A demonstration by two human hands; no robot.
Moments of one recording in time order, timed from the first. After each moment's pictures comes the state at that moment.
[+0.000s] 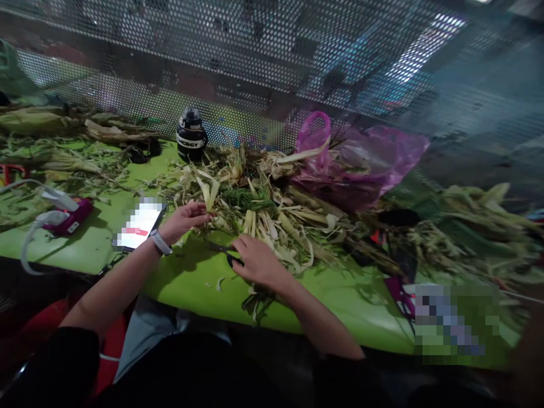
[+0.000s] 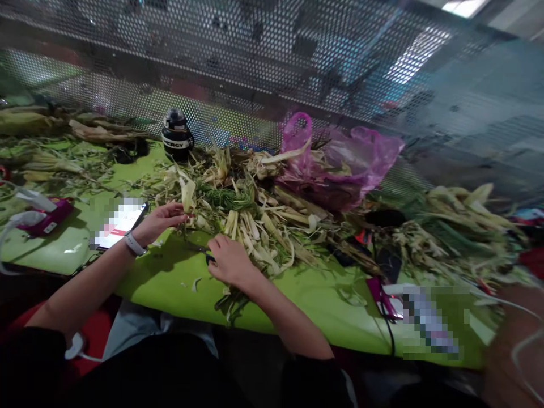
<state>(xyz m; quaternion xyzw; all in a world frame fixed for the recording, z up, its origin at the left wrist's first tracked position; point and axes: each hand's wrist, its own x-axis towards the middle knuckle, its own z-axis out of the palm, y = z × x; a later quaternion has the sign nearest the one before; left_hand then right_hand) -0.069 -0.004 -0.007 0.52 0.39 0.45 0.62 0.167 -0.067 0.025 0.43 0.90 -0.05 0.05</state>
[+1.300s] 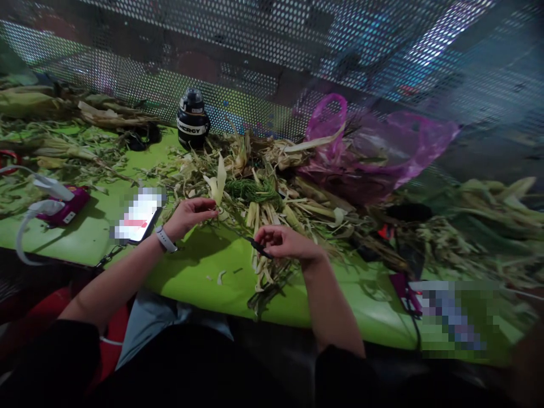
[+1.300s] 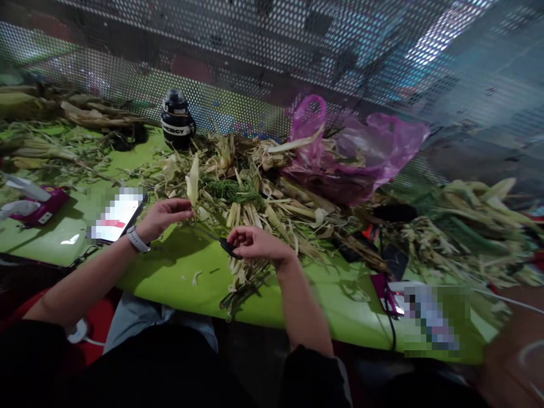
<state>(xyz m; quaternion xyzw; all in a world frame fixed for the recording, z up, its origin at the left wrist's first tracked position) -0.052 -0.011 -0.007 0.50 0.44 0.47 0.57 0.233 -0.029 0.033 0.40 0.65 -0.64 -0.09</state>
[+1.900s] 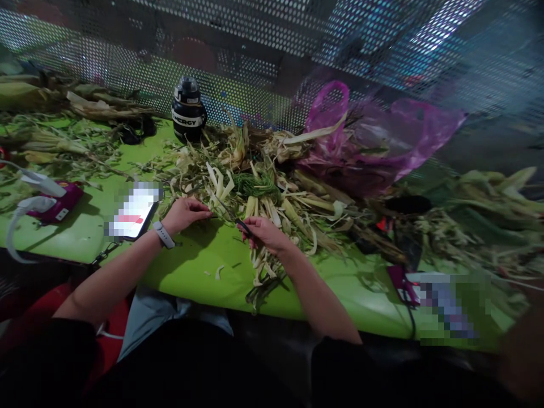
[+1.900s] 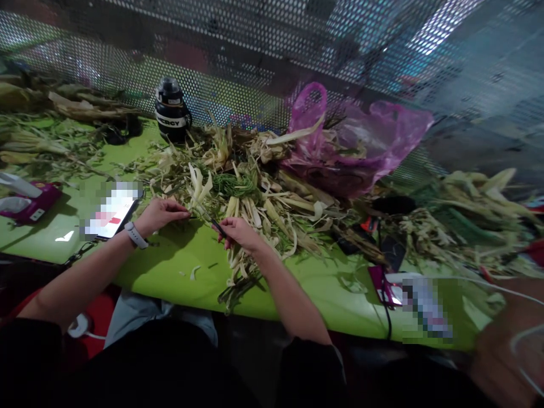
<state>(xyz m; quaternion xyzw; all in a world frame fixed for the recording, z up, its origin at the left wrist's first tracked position) -0.060 -0.006 -0.016 0.59 0.54 0.34 0.50 0.192 -0.023 -0.011 0.52 0.49 -0.66 -0.22</state>
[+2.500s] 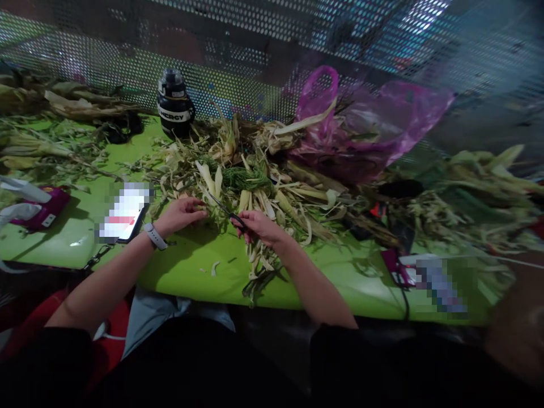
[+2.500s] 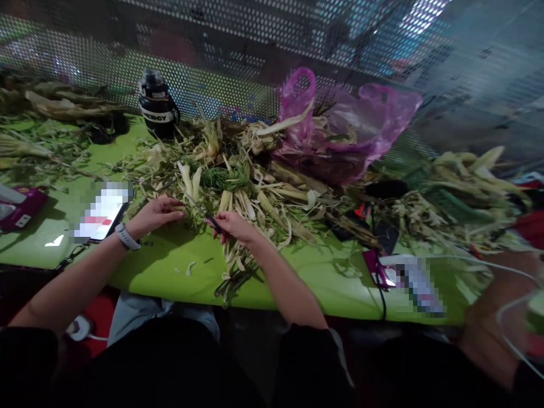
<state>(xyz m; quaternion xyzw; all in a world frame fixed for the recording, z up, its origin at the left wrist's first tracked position) -0.055 -0.008 -0.017 0.59 0.51 0.31 0.54 0.198 -0.020 -0.011 0.49 0.50 -0.68 -0.22</state>
